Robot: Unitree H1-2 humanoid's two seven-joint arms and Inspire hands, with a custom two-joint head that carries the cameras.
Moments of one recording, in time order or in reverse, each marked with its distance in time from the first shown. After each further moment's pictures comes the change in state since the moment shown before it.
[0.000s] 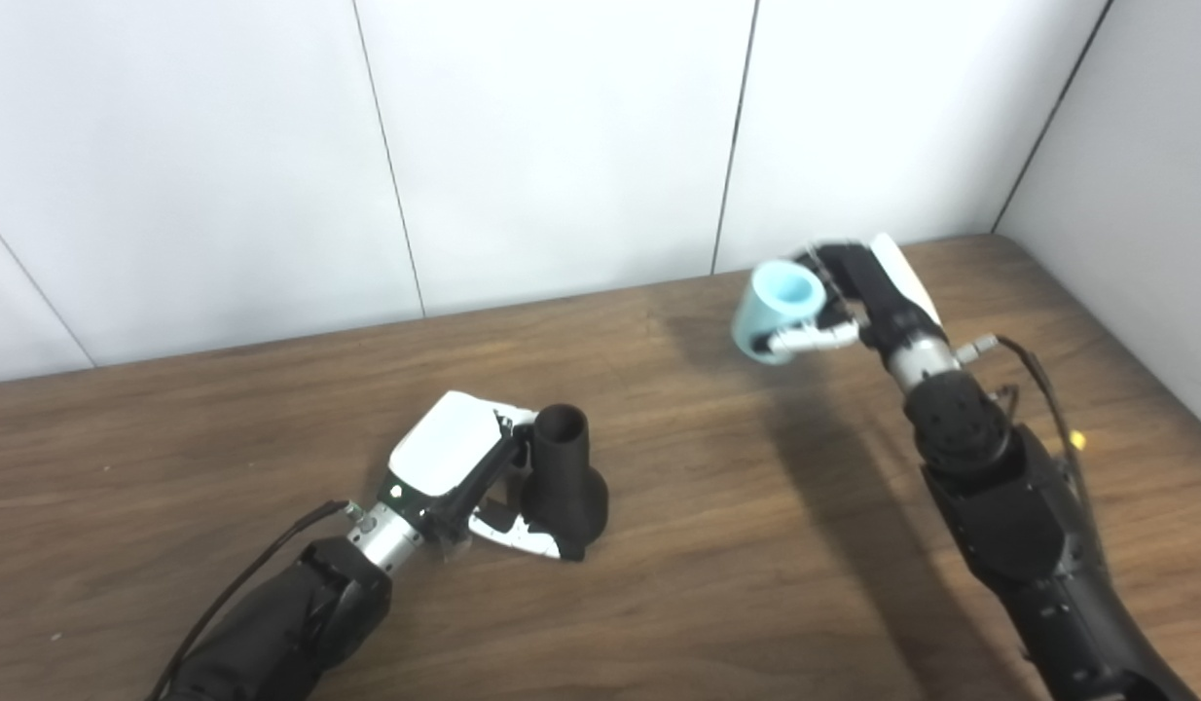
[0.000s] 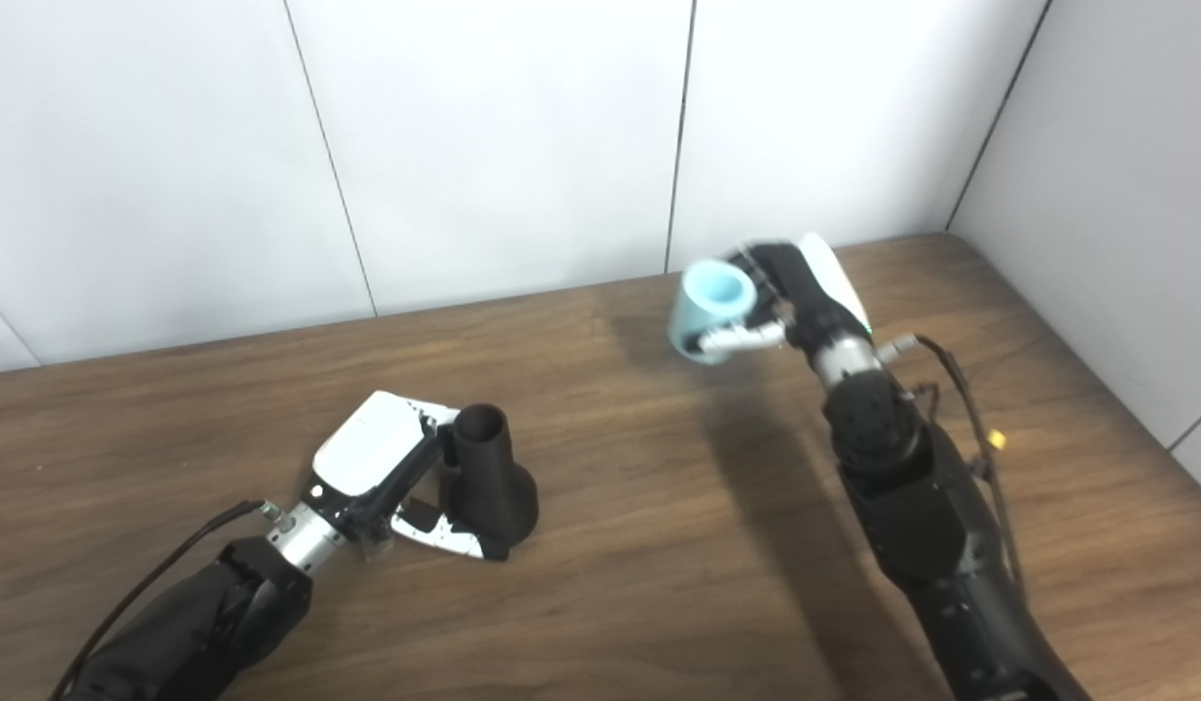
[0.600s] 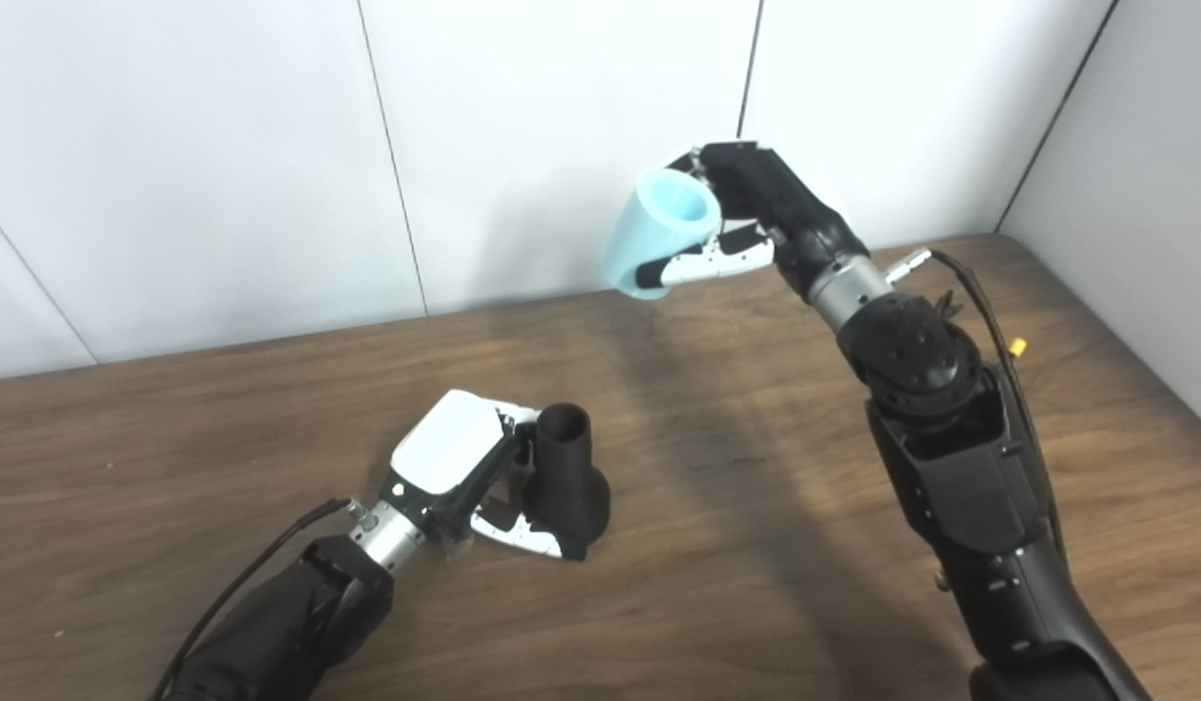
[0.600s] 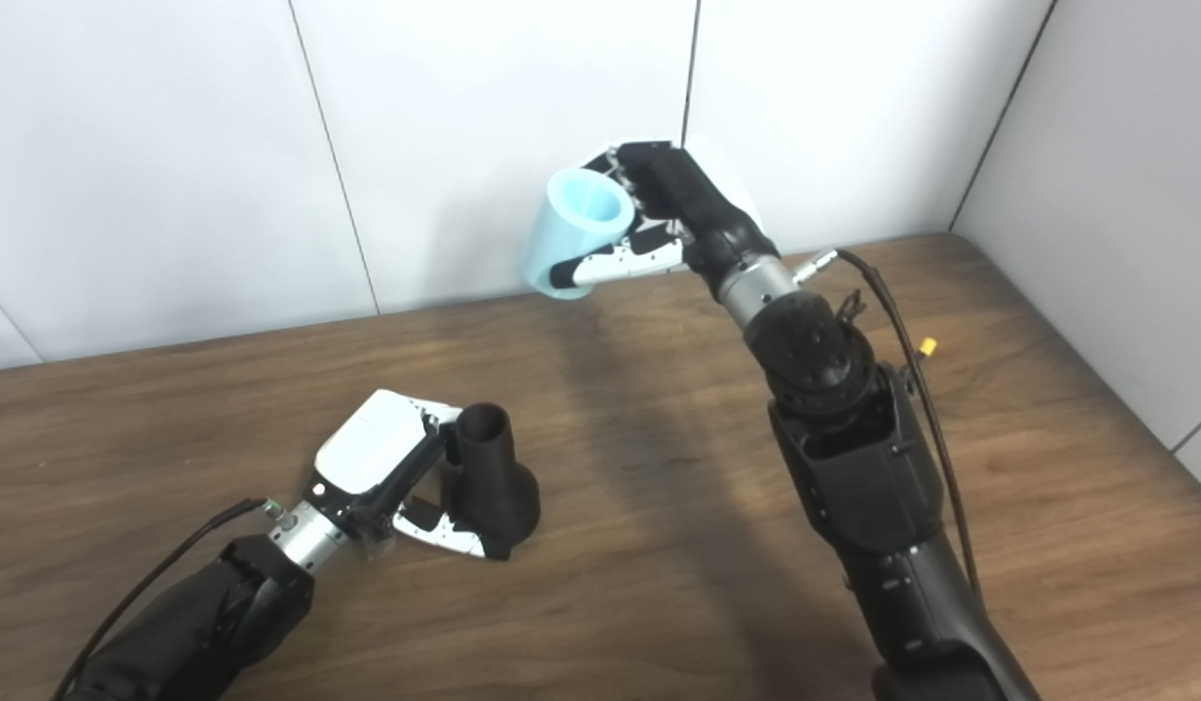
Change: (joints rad) left arm 0.001 -0.006 0.008 -0.003 0.000 0.000 -0.011; right arm -0.128 0.074 0.042 -0.304 0.108 0.273 0.232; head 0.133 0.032
